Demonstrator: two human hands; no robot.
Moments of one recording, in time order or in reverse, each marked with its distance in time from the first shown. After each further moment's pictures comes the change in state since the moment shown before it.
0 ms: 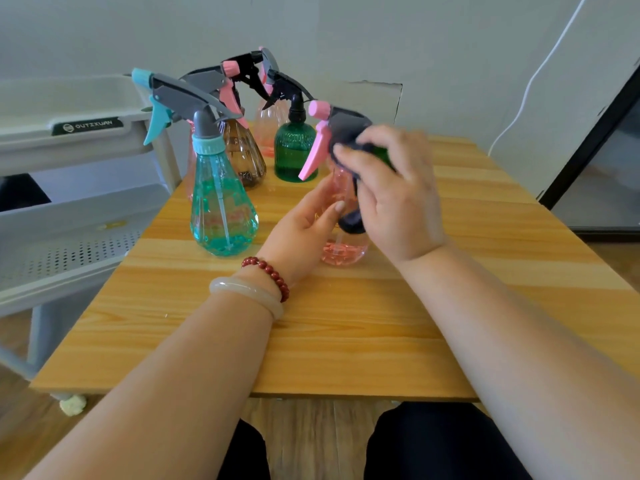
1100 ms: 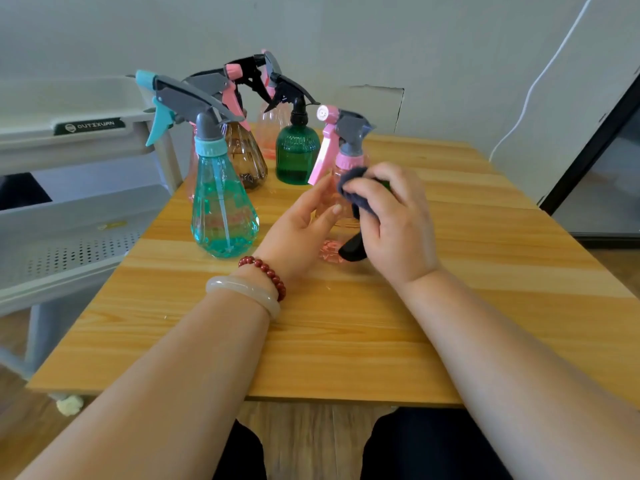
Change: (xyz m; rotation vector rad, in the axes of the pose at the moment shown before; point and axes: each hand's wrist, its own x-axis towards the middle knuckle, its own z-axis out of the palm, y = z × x) left_hand 0.008 -0.008 -0.005 0.042 0.026 0.016; right_hand -0.035 0.003 0.005 0.112 -0.158 0.164
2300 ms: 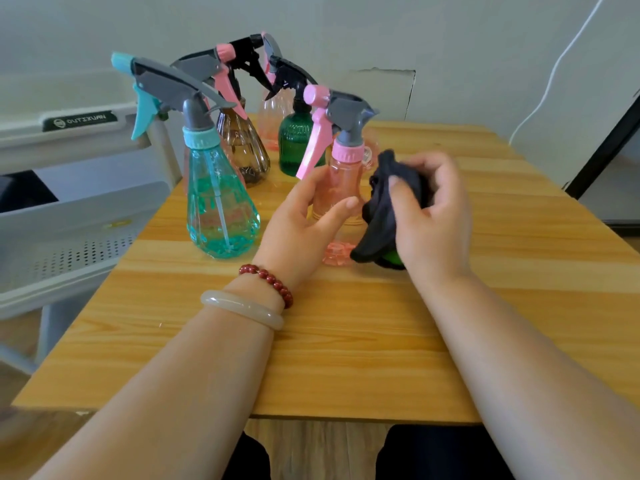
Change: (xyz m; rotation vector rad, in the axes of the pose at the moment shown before) left_hand -0.003 0.000 0.004 0.046 0.136 0.050; right_hand -0.004 -0.006 -0.005 0.453 0.121 0.633
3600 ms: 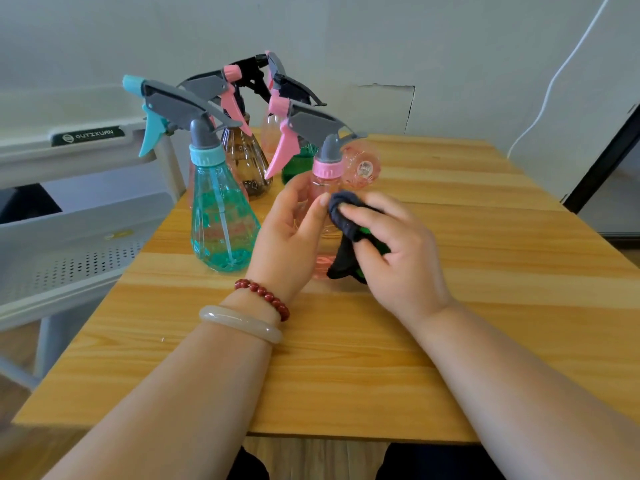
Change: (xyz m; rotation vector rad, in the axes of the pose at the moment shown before) left_hand 0.001 0.002 -0.005 -0.165 0.126 0.025; right_hand -0.015 0.009 0.013 -0.154 -0.262 -0.361
